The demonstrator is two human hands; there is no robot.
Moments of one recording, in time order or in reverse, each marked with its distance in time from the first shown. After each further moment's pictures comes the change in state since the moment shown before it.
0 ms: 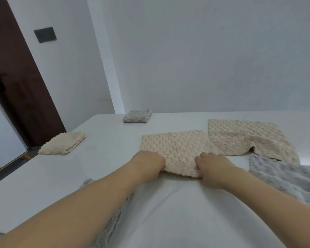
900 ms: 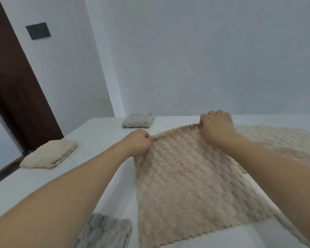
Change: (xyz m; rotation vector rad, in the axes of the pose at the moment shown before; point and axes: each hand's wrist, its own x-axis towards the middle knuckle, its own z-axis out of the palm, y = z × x) left_hand 0.100 -0.109 0.016 -0.842 0.101 -0.409; right_hand 0.169 0.048 -0.035 -0.038 0.544 0.242
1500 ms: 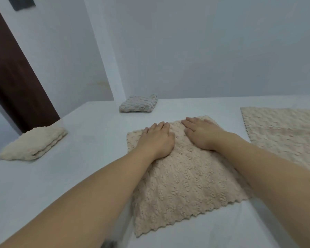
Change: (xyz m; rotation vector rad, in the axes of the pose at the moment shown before) left_hand 0.063 -0.011 0.091 0.350 -0.027 0.083; right_hand 0.019 -0.043 0.097 0.312 -0.523 -0.207
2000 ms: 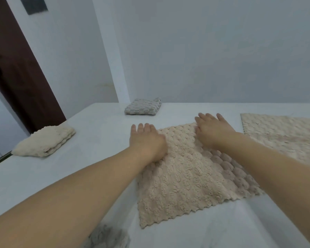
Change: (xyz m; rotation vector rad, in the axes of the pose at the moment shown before) left_hand -0.039 -0.003 -0.029 0.228 0.025 -0.208; right_hand -0.027 -0.005 -0.029 -0.172 0.084 0.116
